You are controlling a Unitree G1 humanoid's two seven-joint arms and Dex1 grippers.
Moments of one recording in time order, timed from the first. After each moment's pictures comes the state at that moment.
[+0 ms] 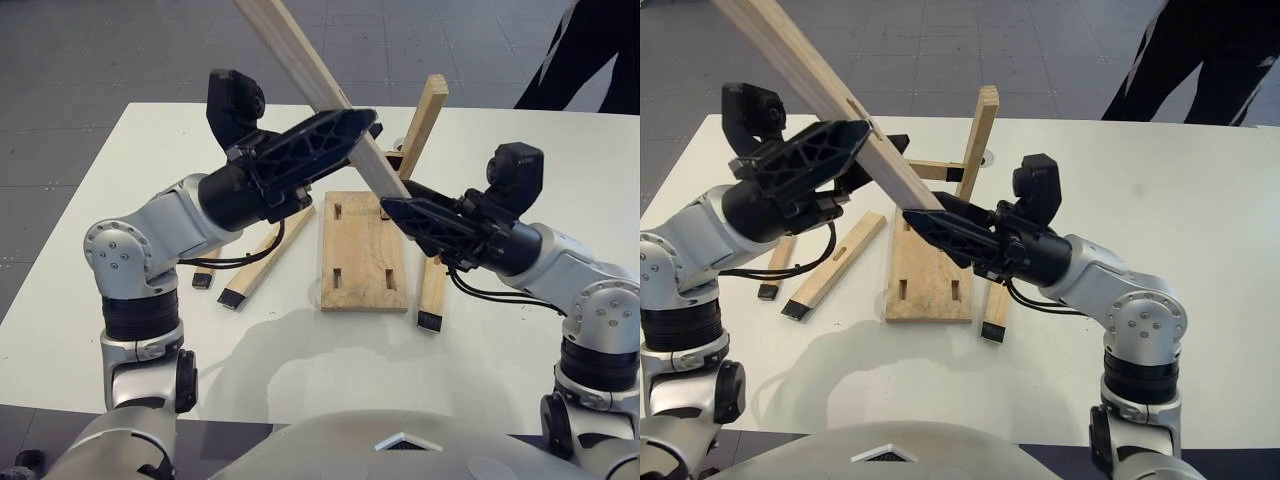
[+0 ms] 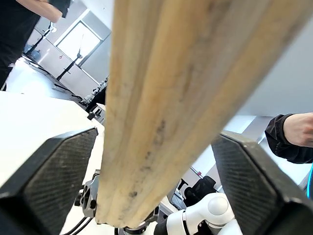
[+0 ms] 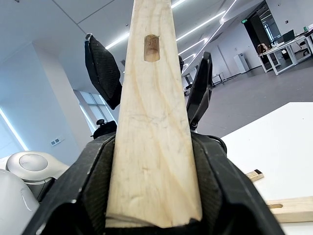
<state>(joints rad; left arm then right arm) -0.42 0.47 0.12 -0.26 -1.92 1.01 -0.27 -0.23 -0.40 -0.08 -0.49 1.42 0.91 0.56</state>
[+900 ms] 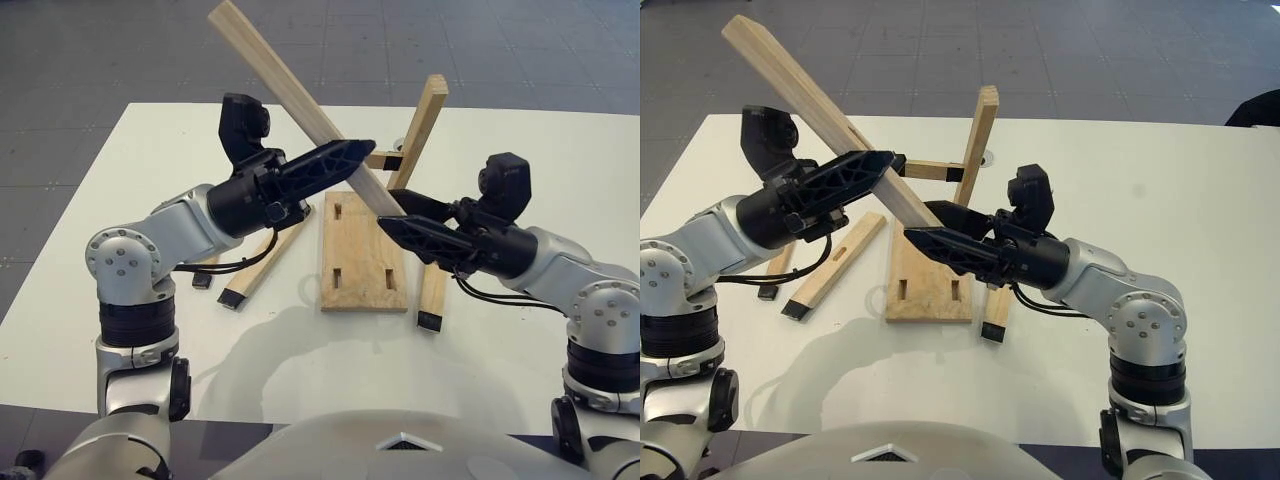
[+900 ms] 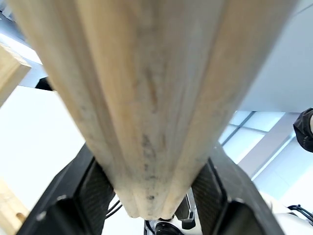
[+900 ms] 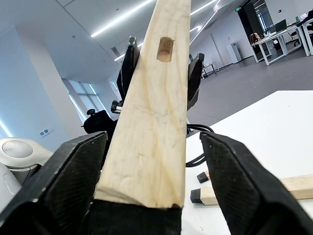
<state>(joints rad) -0.39 0.50 0.12 -0.24 -1.74 1.00 -0.35 -0.21 -0.49 -0.06 -0.49 1.33 0.90 0.62</state>
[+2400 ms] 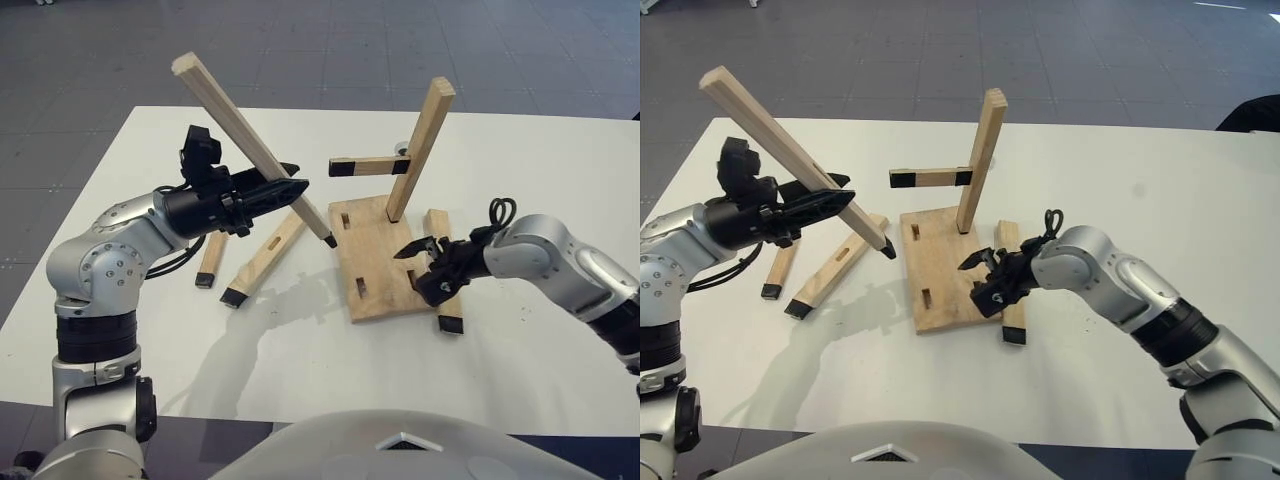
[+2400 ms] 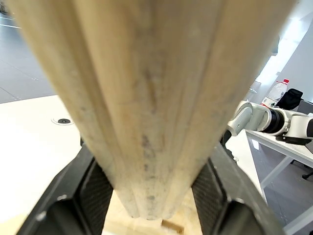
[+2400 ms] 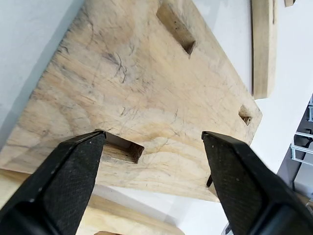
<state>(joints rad) -0.28 0.64 0.15 -0.18 -0.92 0.78 -0.91 -0.46 -0.95 0.68 -0.11 -0.33 -0.38 0.98</state>
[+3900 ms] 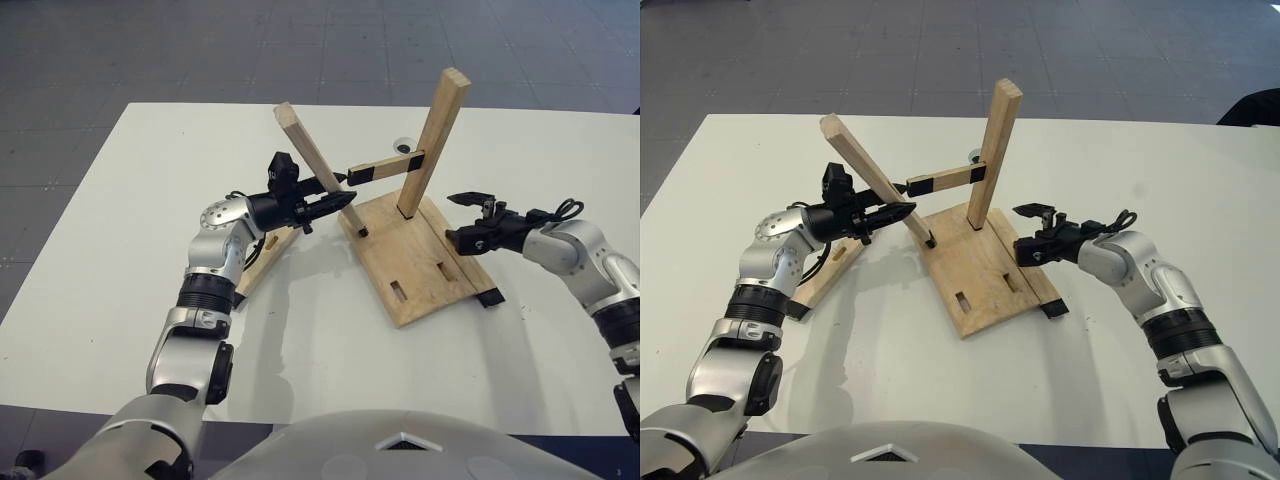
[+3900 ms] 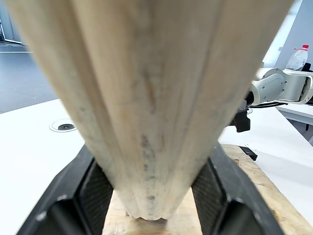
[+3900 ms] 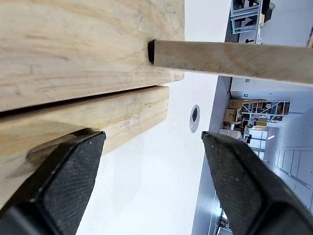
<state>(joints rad) -0.51 0.30 -0.04 0.53 -0.42 0.08 -1.15 -0.39 -0.78 0.37 0.35 -0.57 -0.48 0.51</state>
